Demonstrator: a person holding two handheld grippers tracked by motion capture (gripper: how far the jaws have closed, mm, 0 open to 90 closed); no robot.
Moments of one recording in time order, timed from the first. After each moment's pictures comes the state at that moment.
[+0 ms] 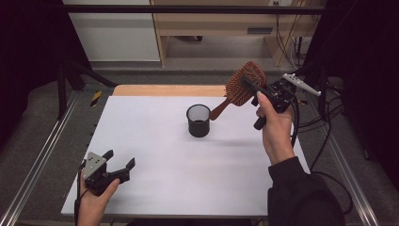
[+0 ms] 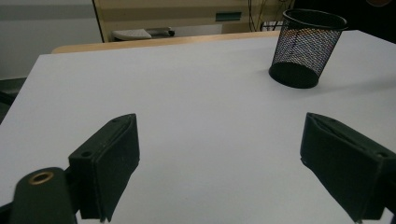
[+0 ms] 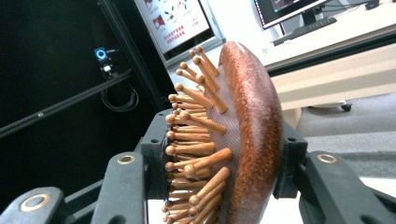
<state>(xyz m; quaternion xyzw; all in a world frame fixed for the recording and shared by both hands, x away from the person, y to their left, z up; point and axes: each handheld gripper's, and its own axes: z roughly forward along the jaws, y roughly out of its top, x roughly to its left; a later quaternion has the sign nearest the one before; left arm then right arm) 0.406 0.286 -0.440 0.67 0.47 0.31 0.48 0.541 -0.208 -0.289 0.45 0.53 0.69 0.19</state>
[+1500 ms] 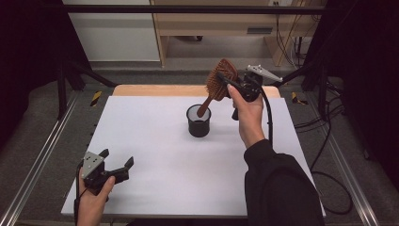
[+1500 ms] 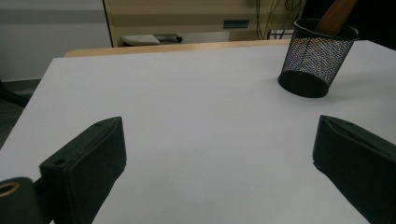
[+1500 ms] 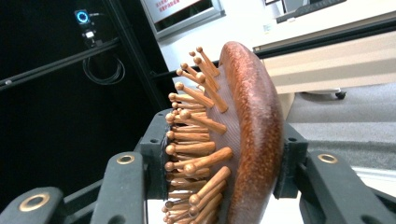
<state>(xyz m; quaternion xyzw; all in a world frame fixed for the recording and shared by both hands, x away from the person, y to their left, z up) 0.408 0.289 -0.440 0.66 0.48 0.32 0.49 0.594 -0.145 -0.305 0.45 0.58 0.65 0.20</state>
